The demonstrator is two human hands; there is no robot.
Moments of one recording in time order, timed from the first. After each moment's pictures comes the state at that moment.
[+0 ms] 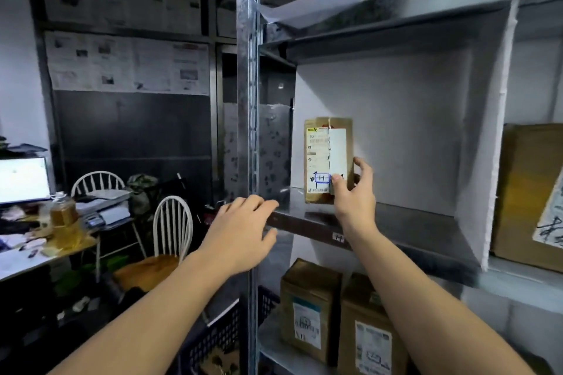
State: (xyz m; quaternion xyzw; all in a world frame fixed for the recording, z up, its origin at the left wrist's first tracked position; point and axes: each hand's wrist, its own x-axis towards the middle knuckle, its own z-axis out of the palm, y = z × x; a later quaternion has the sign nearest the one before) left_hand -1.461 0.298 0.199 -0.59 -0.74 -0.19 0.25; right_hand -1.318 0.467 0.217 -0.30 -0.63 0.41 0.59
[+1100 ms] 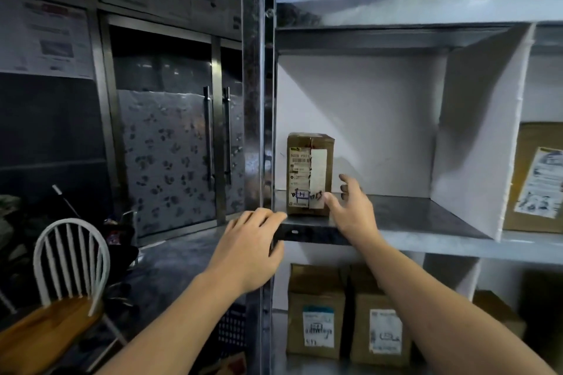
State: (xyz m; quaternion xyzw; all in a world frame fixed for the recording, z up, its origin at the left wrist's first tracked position) left_hand -1.595 0.348 0.174 -0.75 -0.58 -0.29 0.16; right_hand -1.390 0.461 0.195 -0.51 -0.67 0.17 0.51
